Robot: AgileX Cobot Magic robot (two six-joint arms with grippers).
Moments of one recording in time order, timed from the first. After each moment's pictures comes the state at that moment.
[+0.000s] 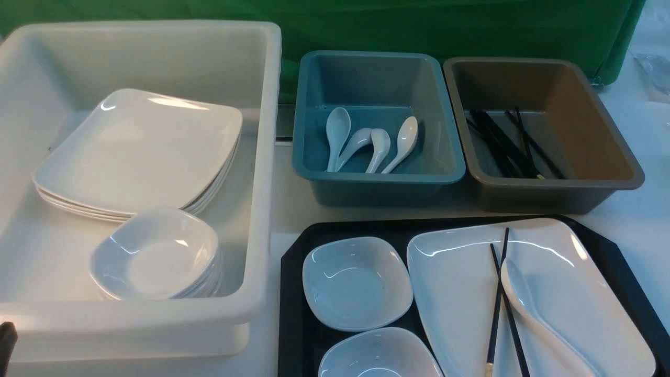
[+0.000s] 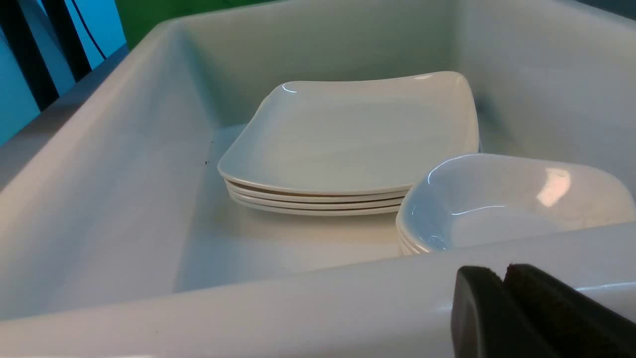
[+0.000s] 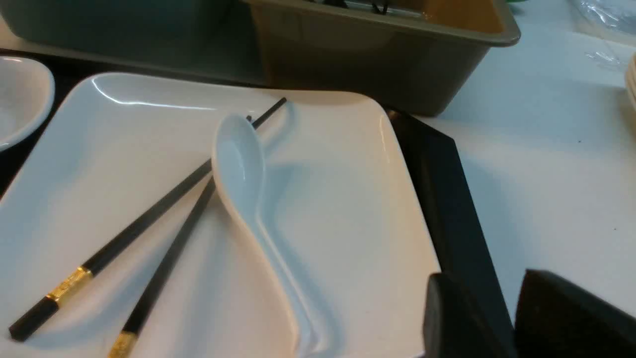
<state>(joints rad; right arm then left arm) 0.00 0.00 0.01 0.13 0.27 -0.25 0.02 0.00 0.00 0.03 0.22 0.13</state>
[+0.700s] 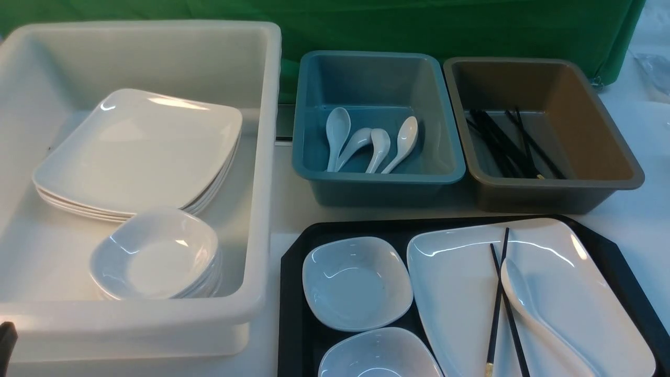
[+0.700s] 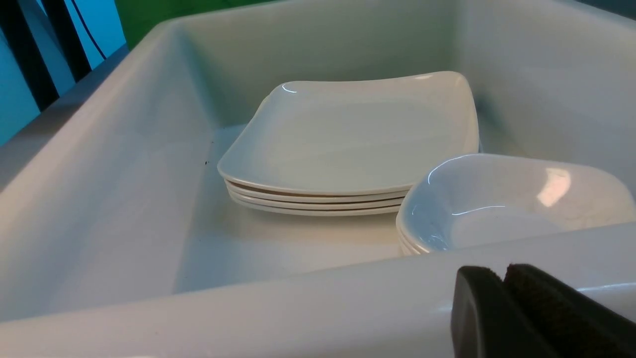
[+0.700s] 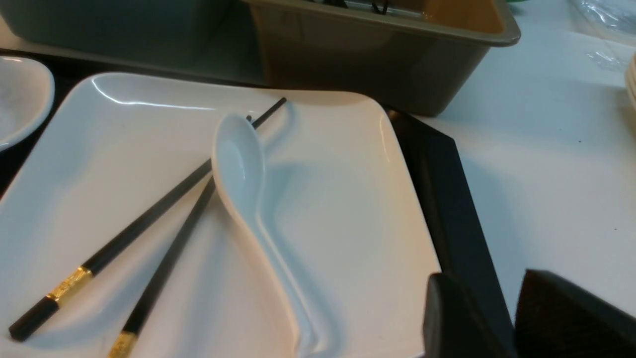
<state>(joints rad) 0.00 0.00 0.01 0.13 0.27 -0.25 0.02 0.00 0.00 0.03 0.21 0.13</state>
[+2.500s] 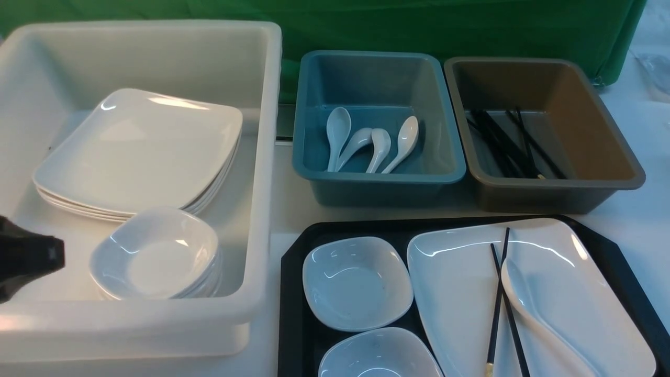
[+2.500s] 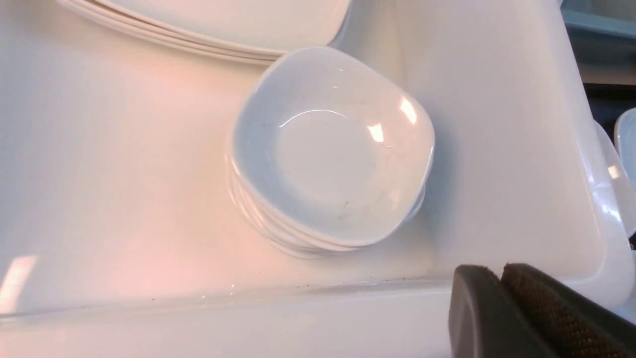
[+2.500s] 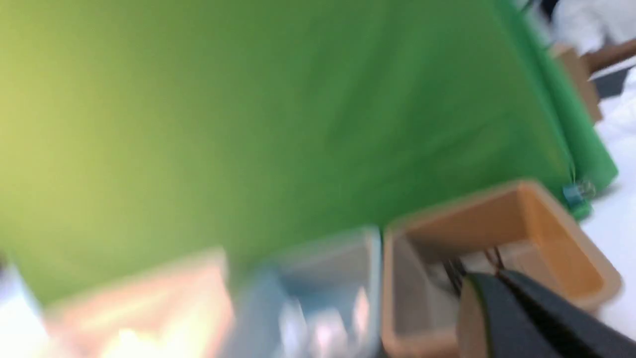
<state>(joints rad) 0.08 0.18 -0.46 0.25 0.26 0.13 0.02 0.79 -0.80 -0.31 0.94 0.09</state>
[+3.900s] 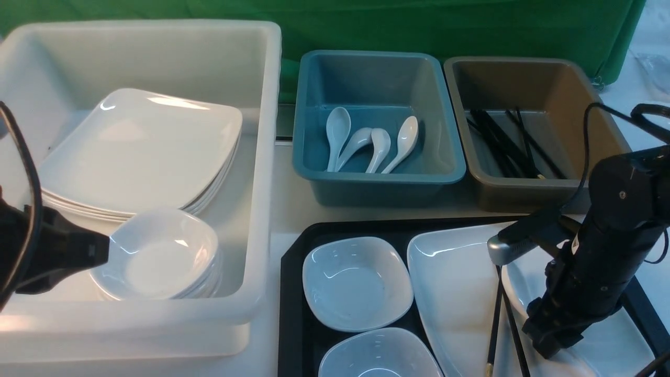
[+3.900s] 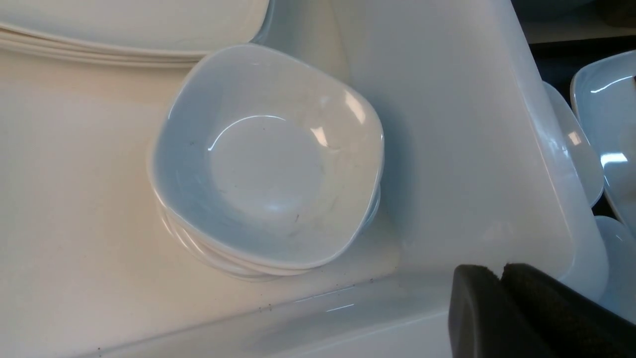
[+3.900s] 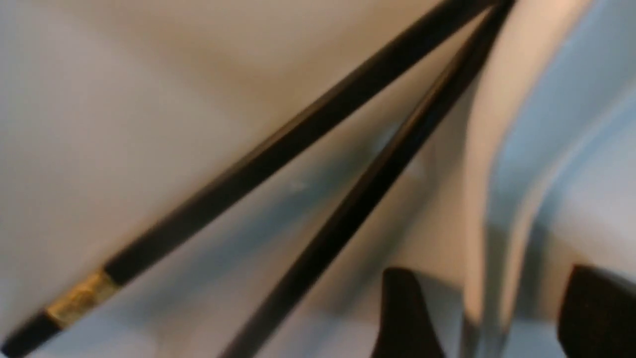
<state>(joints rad) 0.28 1.75 -0.97 0.00 0.78 -0.27 0.02 0.87 -0.80 -0.44 0.92 0.28</state>
